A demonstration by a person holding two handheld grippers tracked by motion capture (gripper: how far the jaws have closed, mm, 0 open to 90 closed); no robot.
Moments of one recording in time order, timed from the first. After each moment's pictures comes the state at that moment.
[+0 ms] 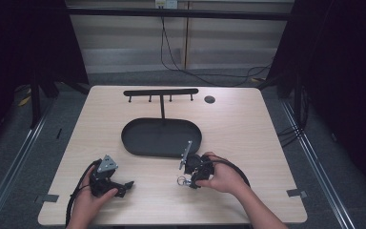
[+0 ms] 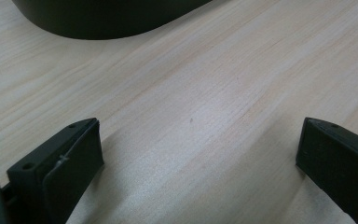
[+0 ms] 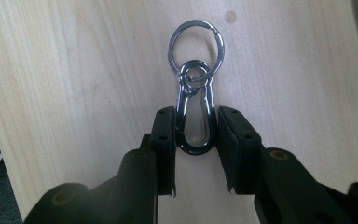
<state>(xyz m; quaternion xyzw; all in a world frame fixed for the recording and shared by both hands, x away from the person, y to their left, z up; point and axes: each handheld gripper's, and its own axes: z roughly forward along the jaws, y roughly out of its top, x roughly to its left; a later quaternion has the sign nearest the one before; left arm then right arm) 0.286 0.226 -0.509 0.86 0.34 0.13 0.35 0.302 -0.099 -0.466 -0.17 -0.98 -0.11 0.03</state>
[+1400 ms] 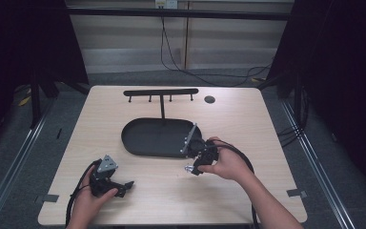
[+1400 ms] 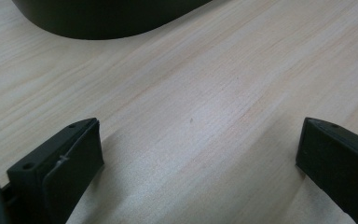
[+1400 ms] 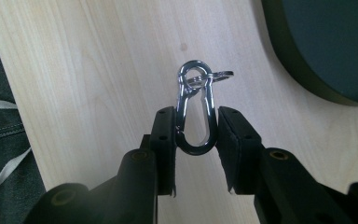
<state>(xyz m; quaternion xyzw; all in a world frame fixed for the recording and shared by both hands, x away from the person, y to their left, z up) 0.286 0.226 -0.509 0.86 0.34 0.13 0.35 0.320 -0.107 -0.416 -0.19 -0.97 -0.12 0.02</state>
